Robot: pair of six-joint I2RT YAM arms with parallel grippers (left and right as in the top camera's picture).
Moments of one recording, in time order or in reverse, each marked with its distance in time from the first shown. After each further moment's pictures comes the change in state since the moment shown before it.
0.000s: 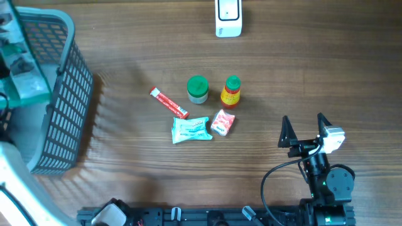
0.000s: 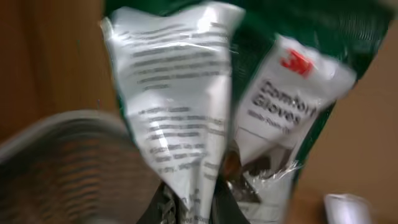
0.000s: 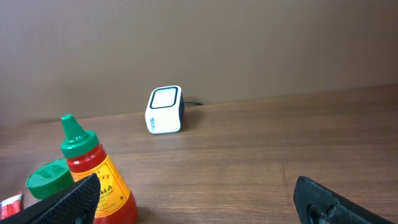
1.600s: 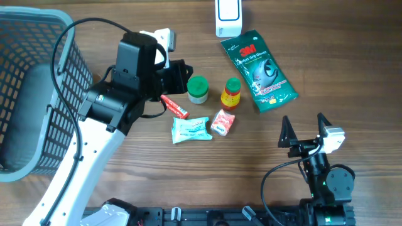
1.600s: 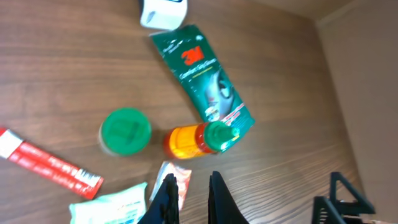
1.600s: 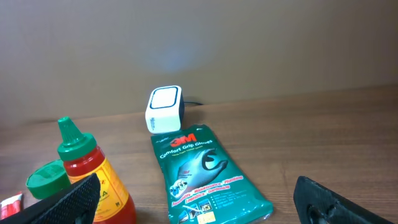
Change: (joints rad) left arm -1.143 0.074 -0.014 -0.458 -0.432 -0.278; right arm 0.000 0.000 0.000 0.000 0.000 0.000
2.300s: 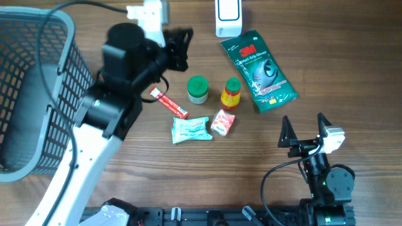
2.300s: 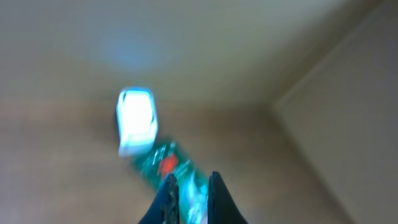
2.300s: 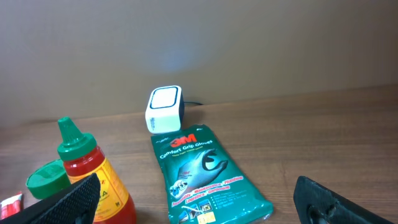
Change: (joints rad) left arm 0.000 -0.043 -0.012 0.443 -0.069 0.062; right arm 0.000 0.000 0.000 0.000 0.000 0.000
